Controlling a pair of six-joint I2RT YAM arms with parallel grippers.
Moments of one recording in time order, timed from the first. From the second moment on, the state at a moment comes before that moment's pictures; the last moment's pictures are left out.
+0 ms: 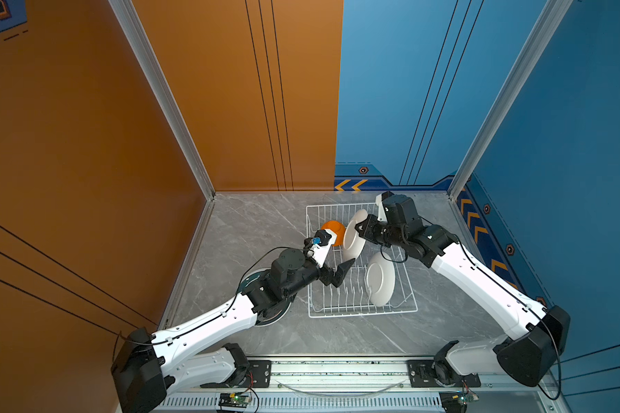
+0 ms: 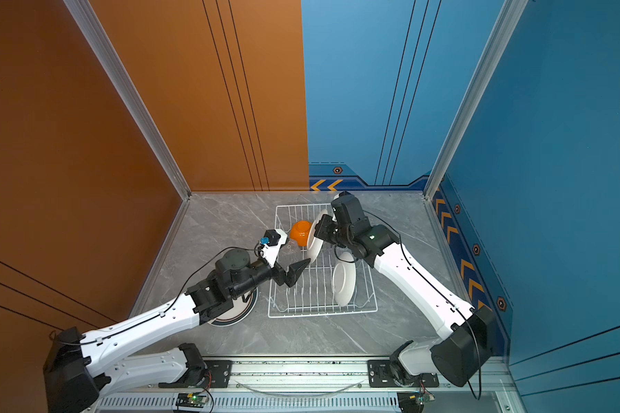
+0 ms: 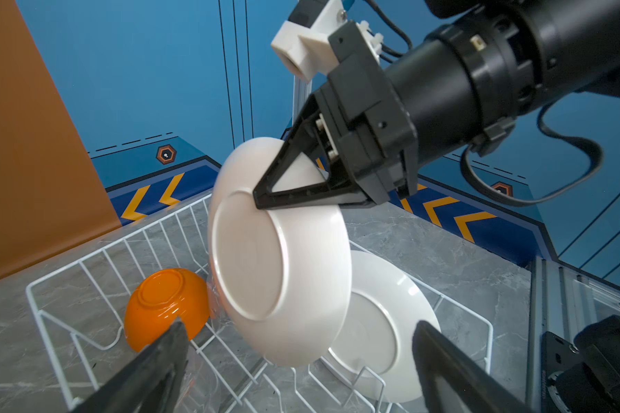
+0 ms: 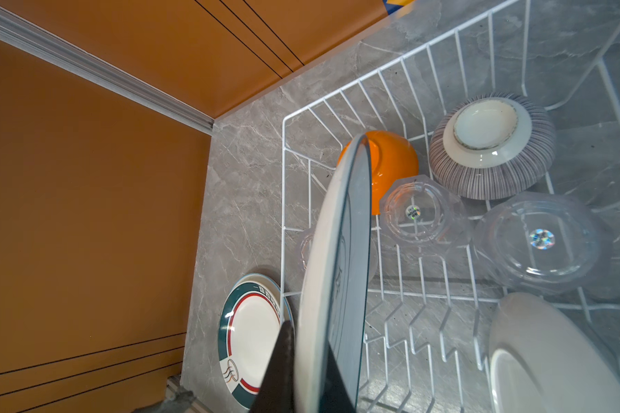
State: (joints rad) left arm -0.89 1.11 0.77 0.21 -0.03 -0.08; right arm 0.59 1.38 1.35 -0.57 -0.09 0.84
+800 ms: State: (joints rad) left arm -0.98 1.31 0.80 0.40 -0.31 0.16; right arm 0.62 1.28 1.30 -0.51 -0.06 0.97
